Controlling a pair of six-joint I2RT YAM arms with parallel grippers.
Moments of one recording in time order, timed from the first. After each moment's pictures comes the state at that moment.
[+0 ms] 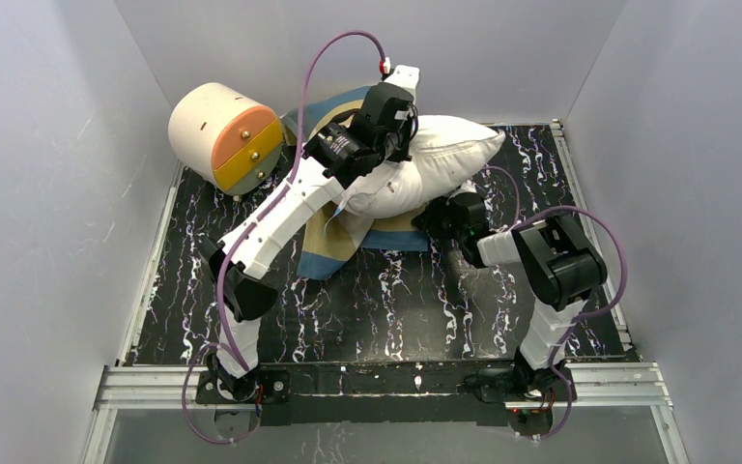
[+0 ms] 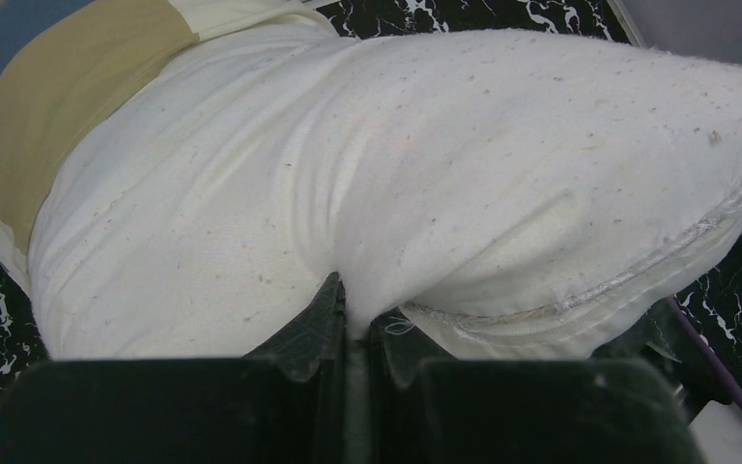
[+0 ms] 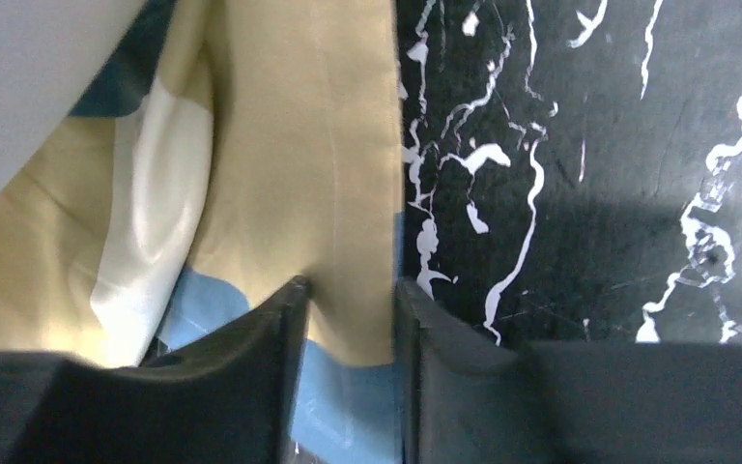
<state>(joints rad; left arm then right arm) -0.81 1.94 2.28 -0.86 -0.35 -0.27 0.39 1.82 0.73 0.62 -0.19 0.64</state>
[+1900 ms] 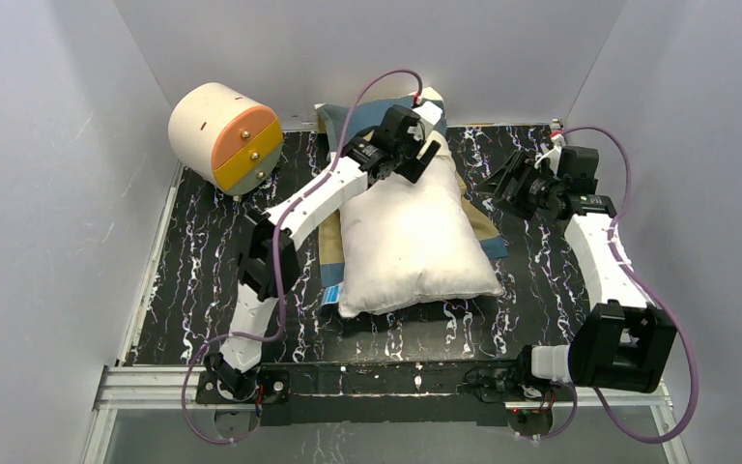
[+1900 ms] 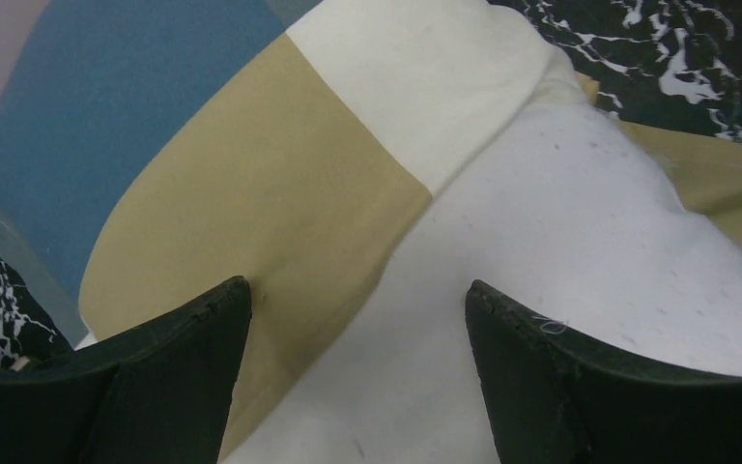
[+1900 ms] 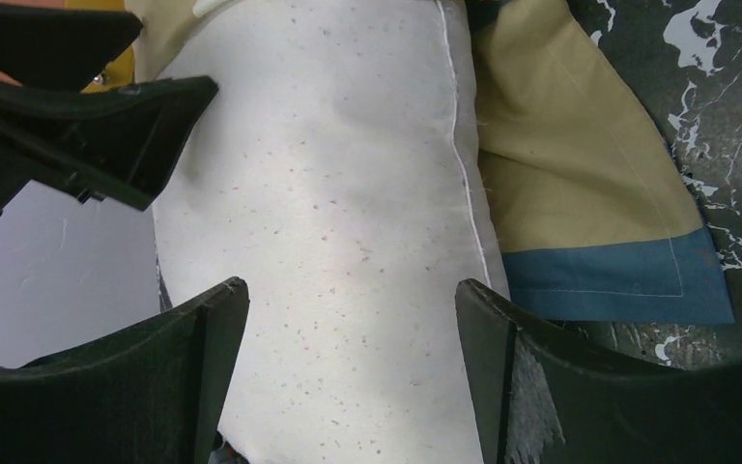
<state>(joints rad) -0.72 2.12 2.10 -0.59 -0.21 0.11 -0.07 1.28 1.07 -0.44 -0.61 0.53</state>
